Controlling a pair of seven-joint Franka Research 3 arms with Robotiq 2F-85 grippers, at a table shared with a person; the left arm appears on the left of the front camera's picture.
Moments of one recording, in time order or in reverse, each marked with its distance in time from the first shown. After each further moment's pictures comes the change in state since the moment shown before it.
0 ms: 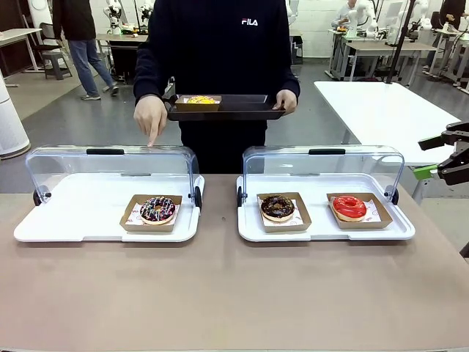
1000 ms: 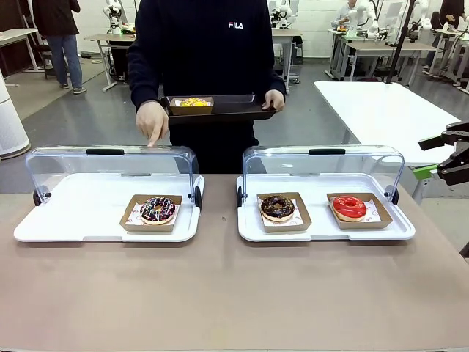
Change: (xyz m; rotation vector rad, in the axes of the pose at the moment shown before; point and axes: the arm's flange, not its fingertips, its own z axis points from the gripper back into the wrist) left arm 0.000 0.000 0.000 0.000 0.000 0.000; right arm 0.000 0.000 0.000 0.000 0.000 0.000
